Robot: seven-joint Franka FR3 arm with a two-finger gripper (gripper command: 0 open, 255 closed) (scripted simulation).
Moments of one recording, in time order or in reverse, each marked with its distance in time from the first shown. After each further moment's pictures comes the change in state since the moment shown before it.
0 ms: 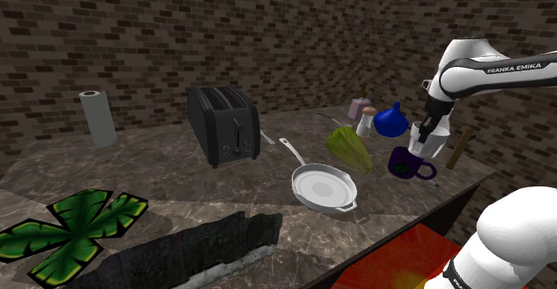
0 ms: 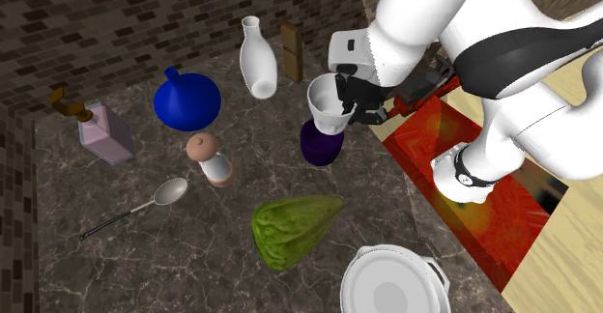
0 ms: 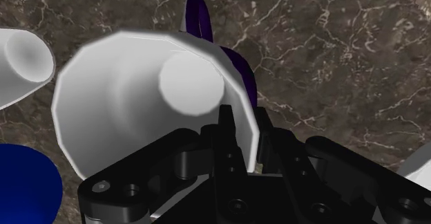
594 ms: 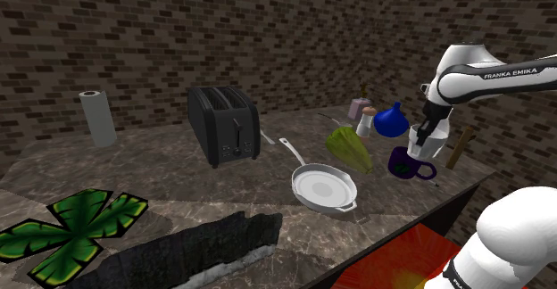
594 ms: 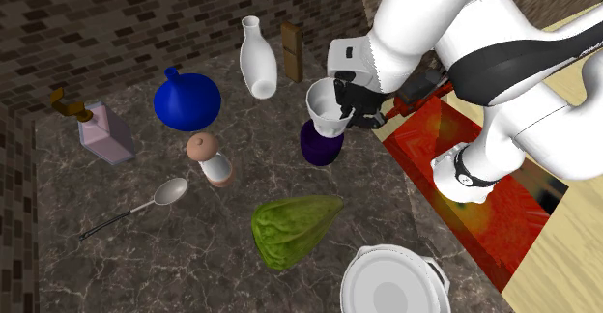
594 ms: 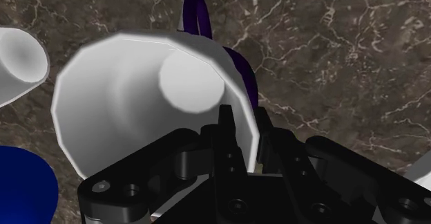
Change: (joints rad) arm -0.003 0.011 -0.009 -0.031 -0.011 0.049 0.007
